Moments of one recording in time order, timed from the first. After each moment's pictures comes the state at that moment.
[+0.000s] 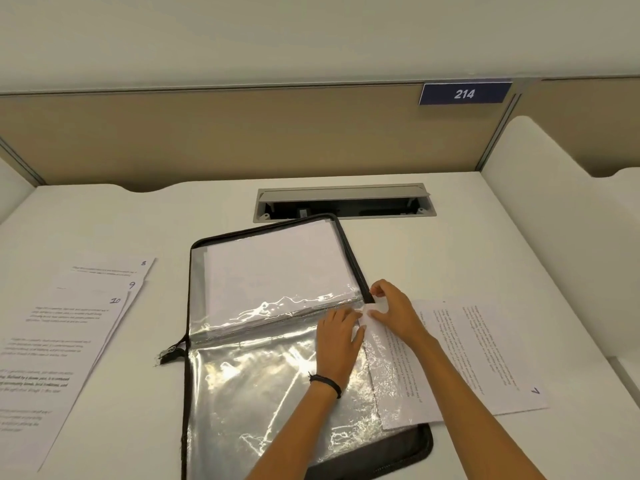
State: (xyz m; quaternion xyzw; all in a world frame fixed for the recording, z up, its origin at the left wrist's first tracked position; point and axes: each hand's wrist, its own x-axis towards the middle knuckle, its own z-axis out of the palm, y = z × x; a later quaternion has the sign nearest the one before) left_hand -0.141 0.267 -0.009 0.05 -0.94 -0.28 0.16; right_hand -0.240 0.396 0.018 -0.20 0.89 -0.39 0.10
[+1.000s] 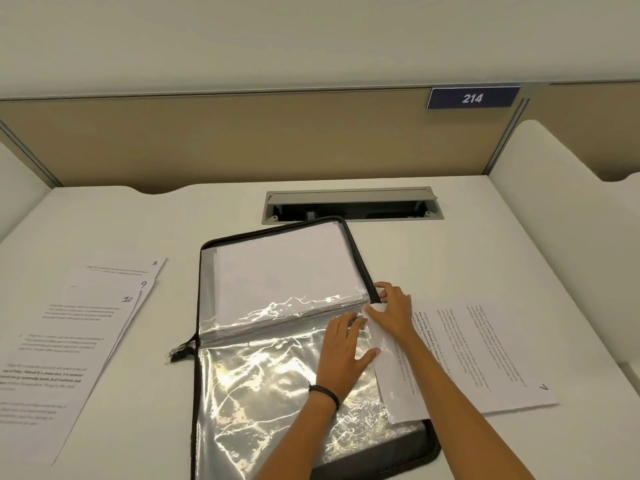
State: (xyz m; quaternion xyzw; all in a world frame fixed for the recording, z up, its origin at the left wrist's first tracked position) left_hand -0.123 0.259 -0.026 -0.01 -0.95 -0.29 0.14; right_hand -0.242 0.371 -0.008 -0.09 0.92 -0.37 0.05
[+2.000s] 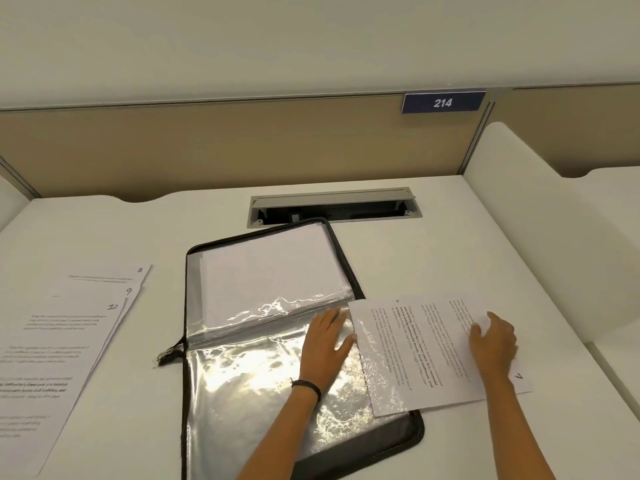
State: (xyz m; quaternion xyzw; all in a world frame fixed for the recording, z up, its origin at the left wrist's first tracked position) left_hand -0.117 0.248 -0.011 0.01 -0.94 -0.32 0.08; right_hand -0.202 0.541 0.008 0.21 0.93 -0.31 -0.07
